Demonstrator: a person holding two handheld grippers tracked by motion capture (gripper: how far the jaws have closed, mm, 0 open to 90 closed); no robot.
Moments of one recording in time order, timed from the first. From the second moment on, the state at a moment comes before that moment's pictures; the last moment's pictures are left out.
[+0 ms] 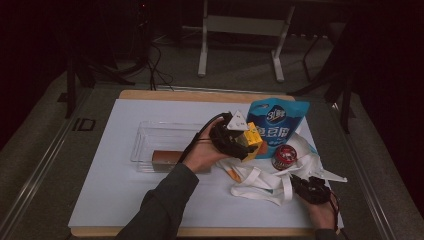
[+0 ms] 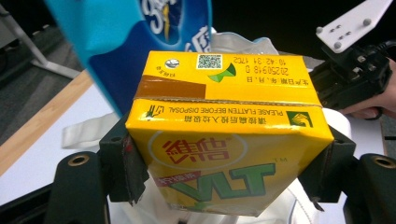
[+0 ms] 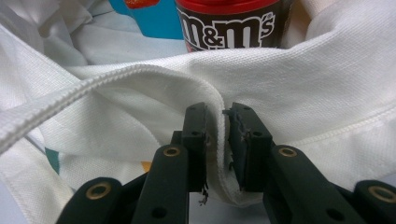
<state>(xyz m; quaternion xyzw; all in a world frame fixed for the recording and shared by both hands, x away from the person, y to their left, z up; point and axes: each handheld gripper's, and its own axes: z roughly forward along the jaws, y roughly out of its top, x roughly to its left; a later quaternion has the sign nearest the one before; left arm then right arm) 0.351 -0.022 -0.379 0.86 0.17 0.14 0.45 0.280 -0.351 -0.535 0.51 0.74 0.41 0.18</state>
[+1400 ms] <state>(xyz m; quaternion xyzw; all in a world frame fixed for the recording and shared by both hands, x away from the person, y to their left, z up) 0.361 0.060 -0.377 0.83 0.26 0.18 0.46 0.280 -0.351 -0.535 0.51 0.74 0.41 0.18</state>
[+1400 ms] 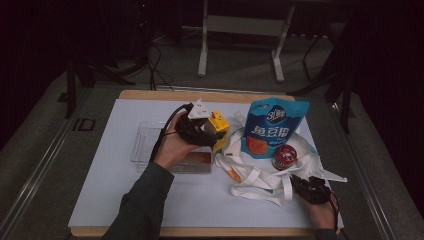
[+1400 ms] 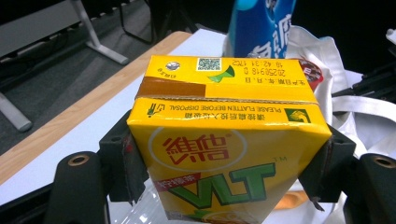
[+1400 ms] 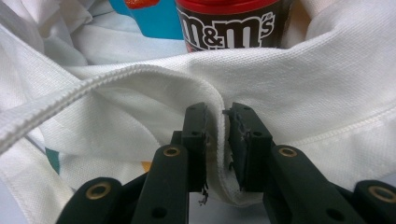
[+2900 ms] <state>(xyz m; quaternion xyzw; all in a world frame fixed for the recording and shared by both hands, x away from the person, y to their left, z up) 0.358 0.151 -0.401 0.78 0.39 0.24 0.43 0.280 -0.351 -0.535 0.51 0.73 0.41 0.17</state>
